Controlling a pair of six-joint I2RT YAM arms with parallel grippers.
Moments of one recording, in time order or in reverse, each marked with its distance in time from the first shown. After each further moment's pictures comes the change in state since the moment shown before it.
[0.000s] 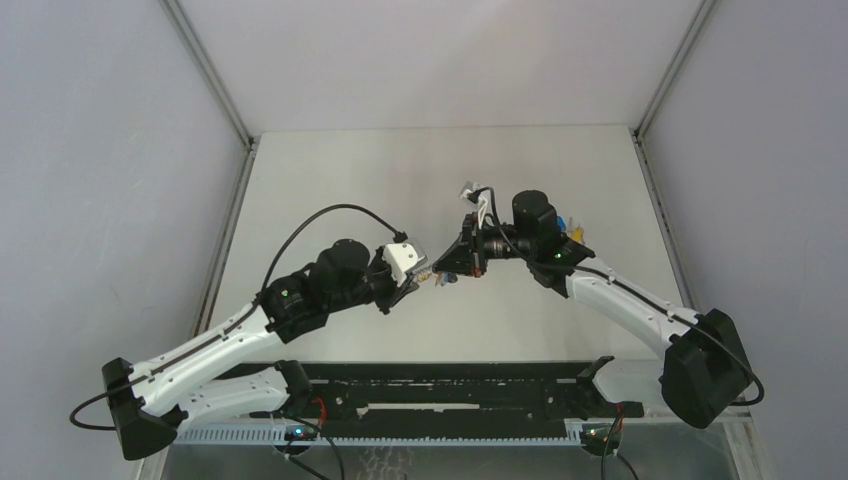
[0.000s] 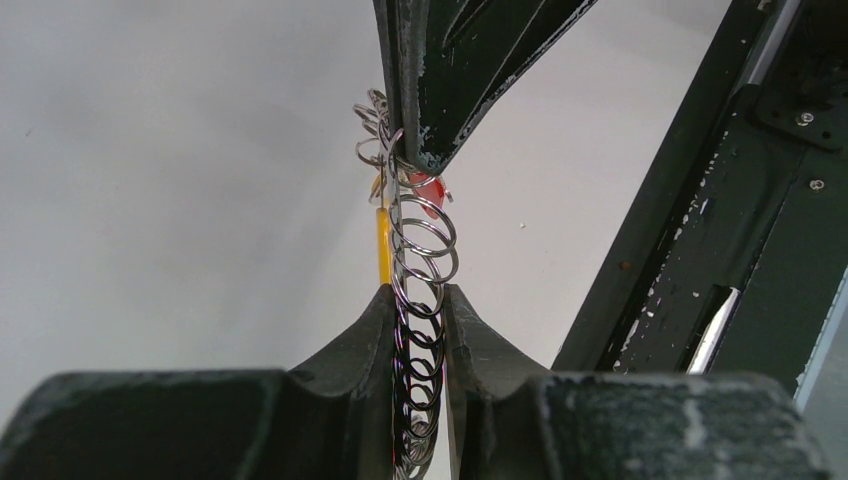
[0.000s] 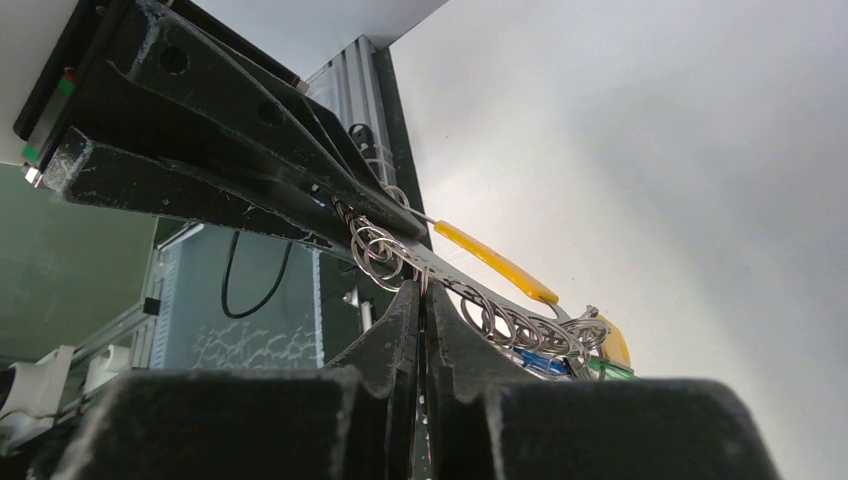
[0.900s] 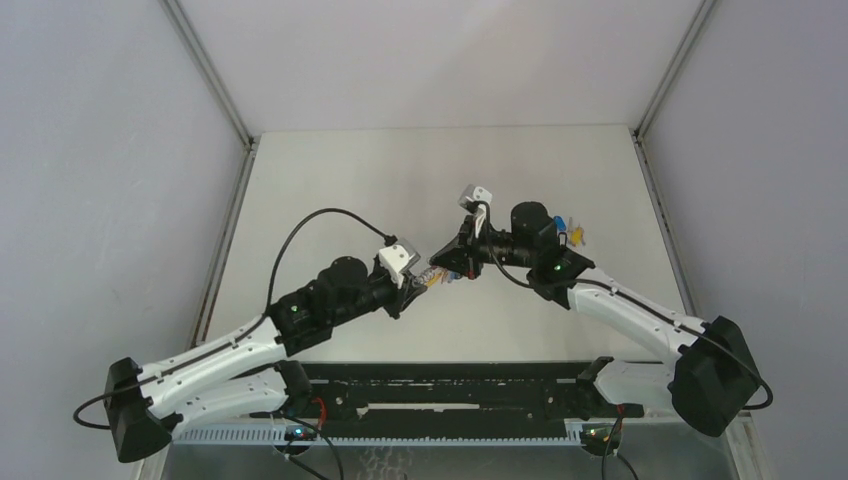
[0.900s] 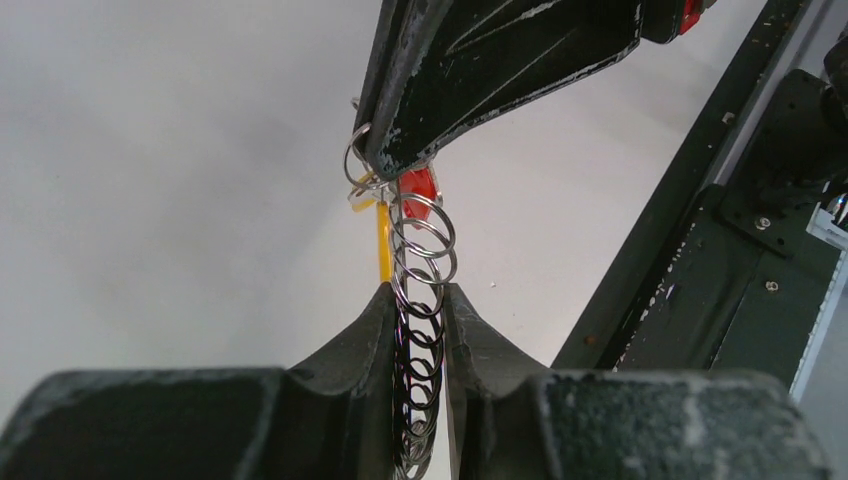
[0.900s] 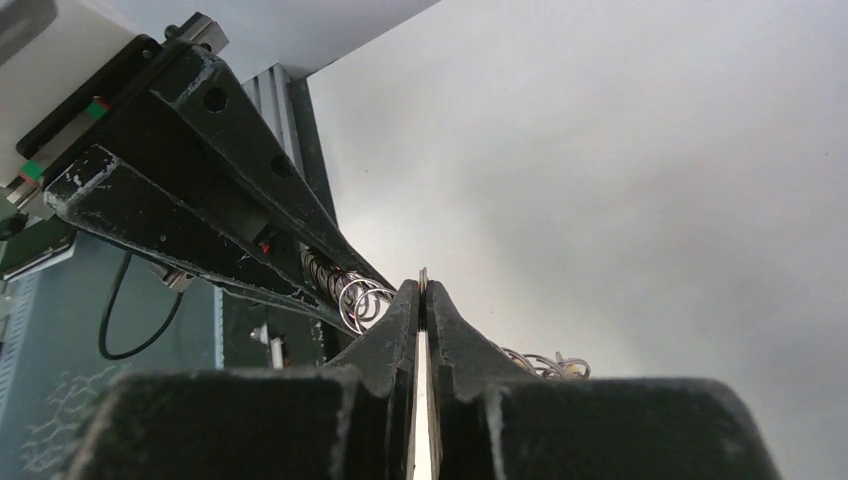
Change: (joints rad) left arm -0.029 -0.041 -0.170 0.251 -0.063 -0.178; right arm 0.078 -0.060 -0.026 0.020 0.225 -0.141
